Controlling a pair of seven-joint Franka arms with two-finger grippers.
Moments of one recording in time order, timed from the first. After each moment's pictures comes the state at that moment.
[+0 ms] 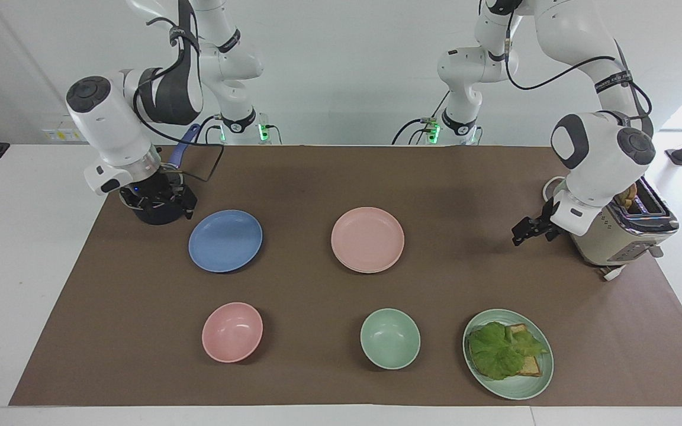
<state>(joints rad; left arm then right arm) 0.01 0.19 -0.01 -1.83 -0.06 1.96 -0.05 0.00 0.07 -0.08 -1.95 0.03 2.02 -0.01</state>
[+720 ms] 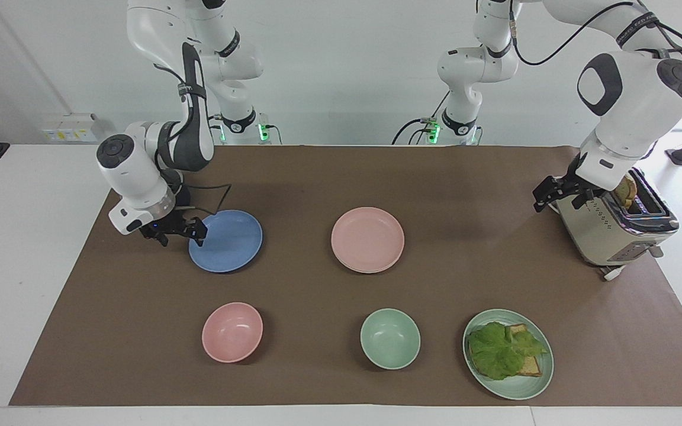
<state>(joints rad) 0.01 0.08 0.00 -1.69 -0.04 1.75 -0.04 -0.01 0.20 -0.08 -2.07 0.05 2.26 -0.09</state>
